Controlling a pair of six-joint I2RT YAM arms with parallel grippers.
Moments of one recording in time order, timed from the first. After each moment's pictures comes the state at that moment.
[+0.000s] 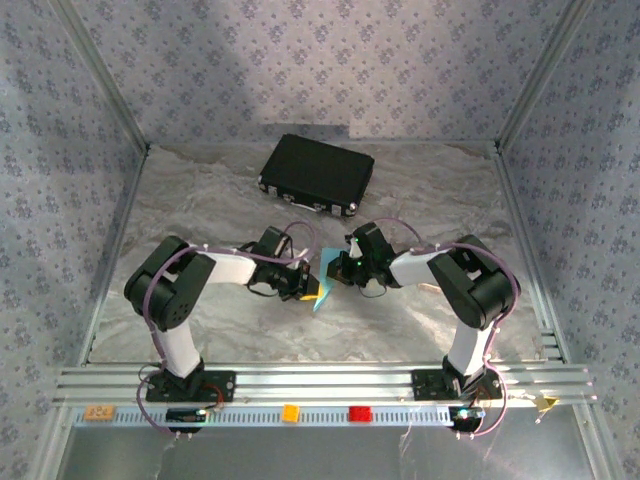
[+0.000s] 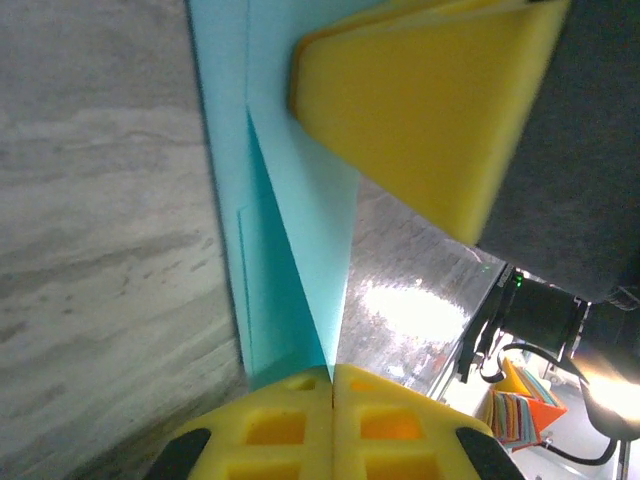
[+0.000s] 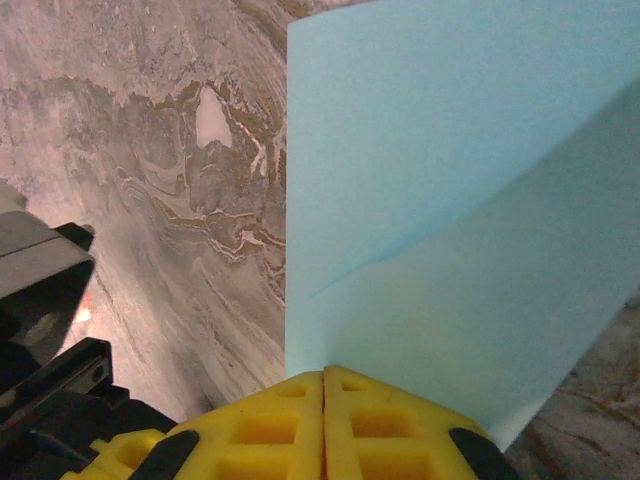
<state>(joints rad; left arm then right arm) -0.62 1.79 0.77 -0.02 0.83 -0.71 0.60 1.79 0.74 0.22 -0.49 0.88</state>
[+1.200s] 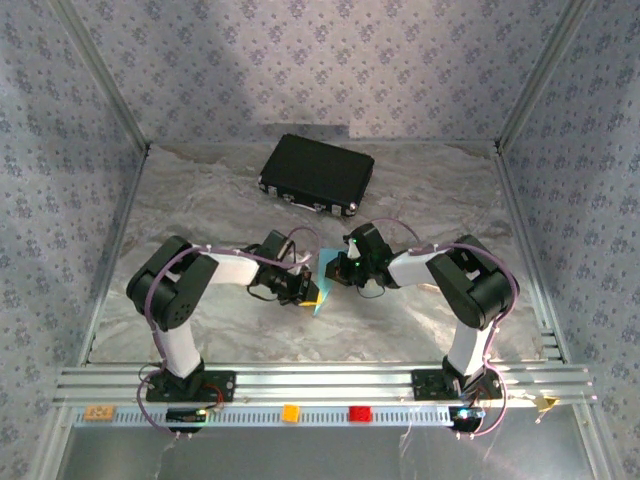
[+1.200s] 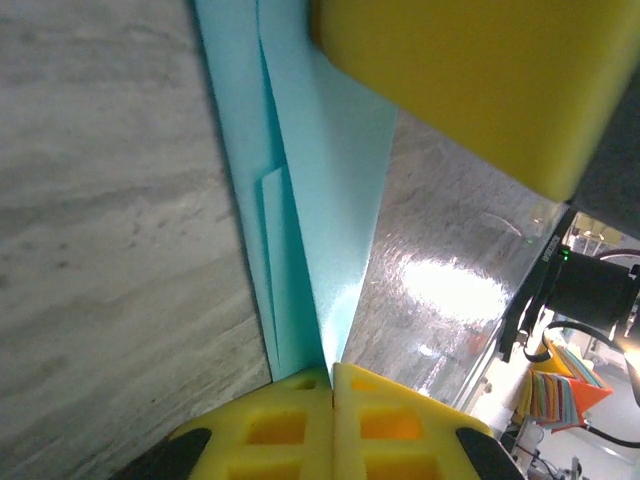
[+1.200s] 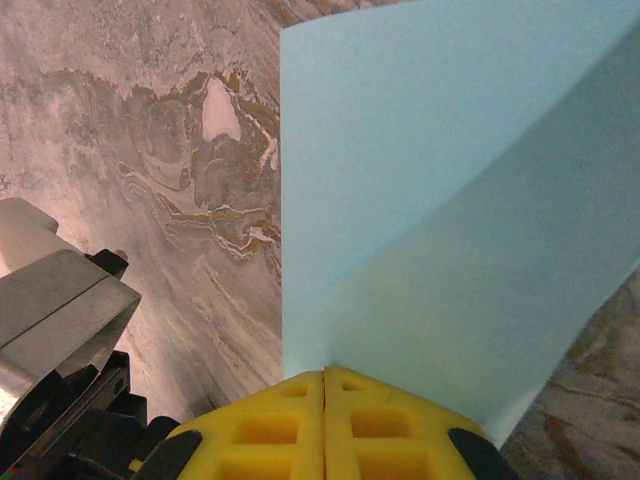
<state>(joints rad) -0.64 1.80 0.77 -0.11 0.80 -0.62 0.61 1.80 0.75 0.21 -0.47 0.88</state>
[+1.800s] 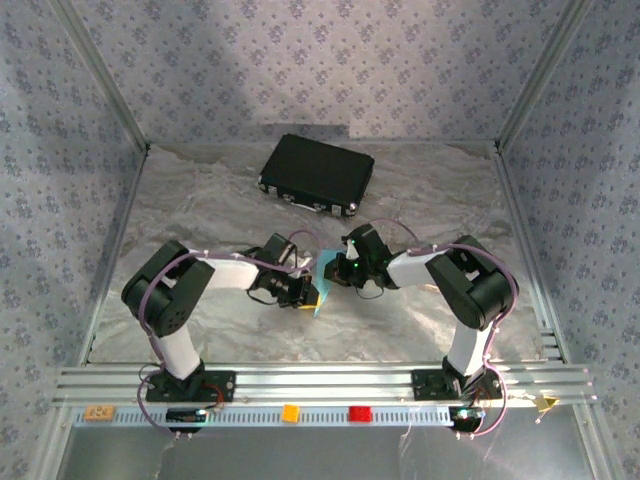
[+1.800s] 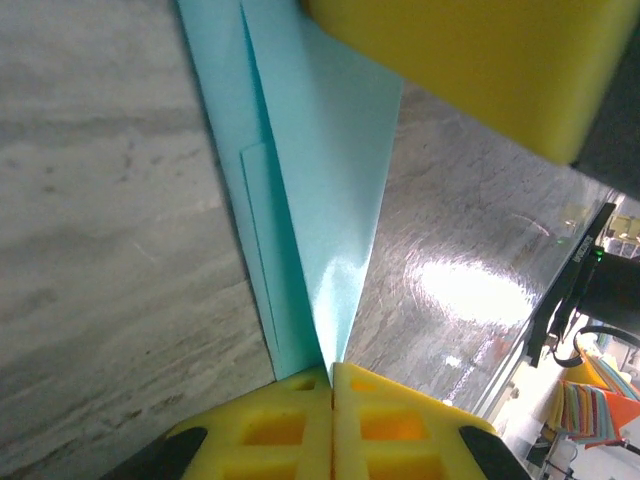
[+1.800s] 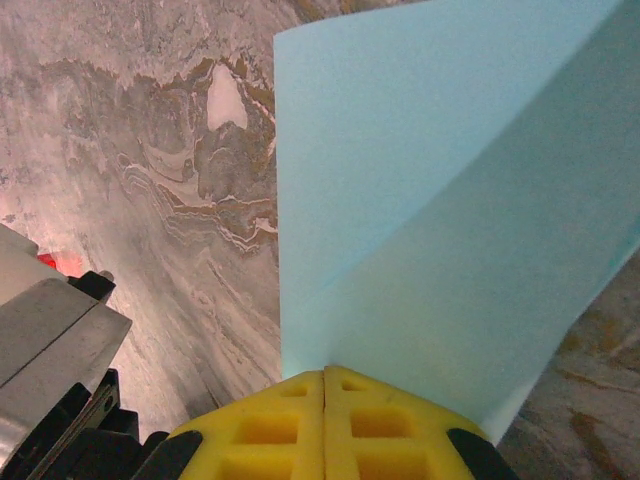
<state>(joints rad) -0.68 1.75 0.75 -0.13 0.73 -0.62 0.62 1.80 0.75 0.21 -0.47 0.88</state>
